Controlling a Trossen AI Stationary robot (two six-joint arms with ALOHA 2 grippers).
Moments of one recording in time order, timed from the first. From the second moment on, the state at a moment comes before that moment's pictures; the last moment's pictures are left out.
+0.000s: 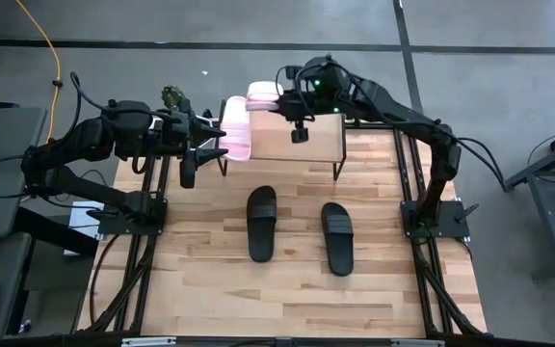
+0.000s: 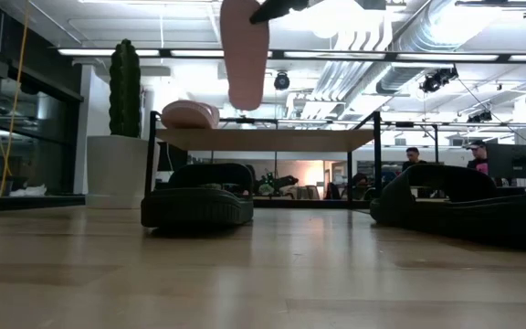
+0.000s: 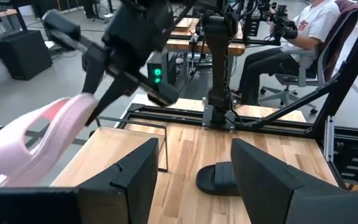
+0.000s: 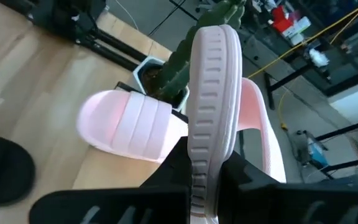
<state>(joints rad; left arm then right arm) 0.18 1.04 1.47 -0.69 -0.12 -0.02 -0.37 1.81 2.08 -0.74 -0.08 -0.77</state>
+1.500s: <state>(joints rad) 0.18 1.04 1.47 -0.74 -0.12 -0.03 -0.25 1.80 1.74 -0.49 0.18 -0.99</state>
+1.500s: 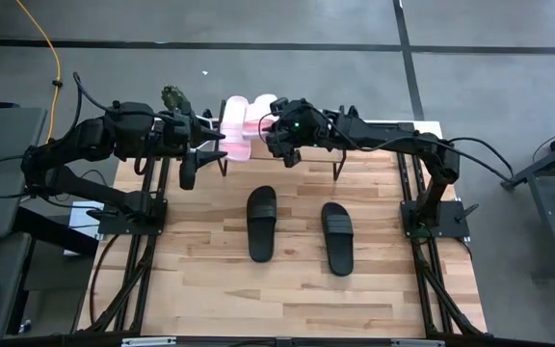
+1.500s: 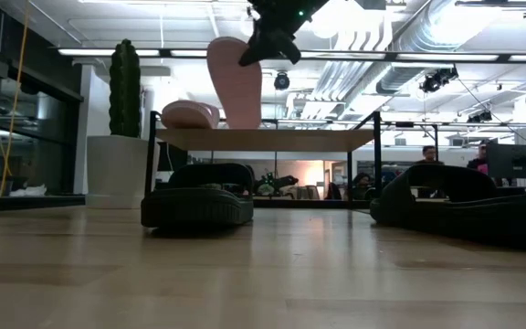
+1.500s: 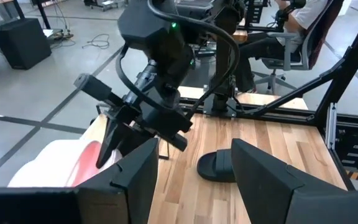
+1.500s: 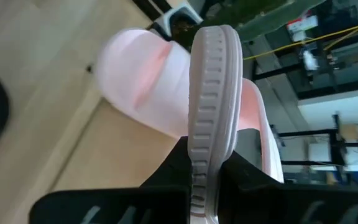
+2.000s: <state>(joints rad) 0.18 1.04 1.47 -0.74 -0.12 -0.03 -0.25 1.61 1.52 -0.29 0.11 -0.98</state>
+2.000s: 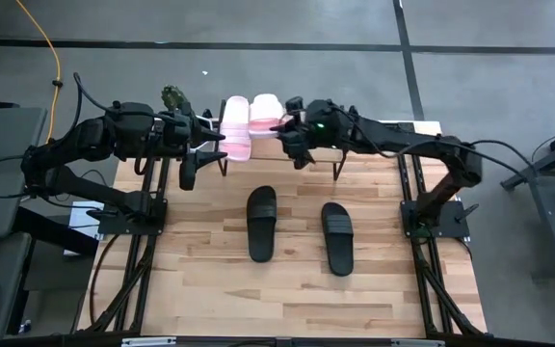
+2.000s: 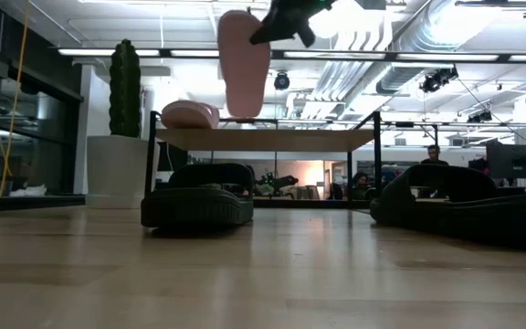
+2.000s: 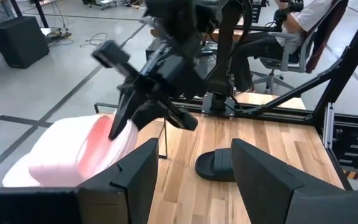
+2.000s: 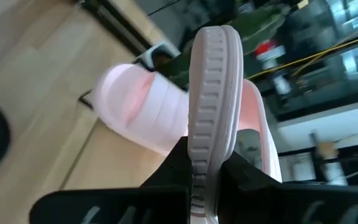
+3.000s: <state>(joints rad) 0.18 1.04 1.47 -0.71 -0.11 -0.03 -0.23 1.53 1.16 0.05 0.20 -1.08</state>
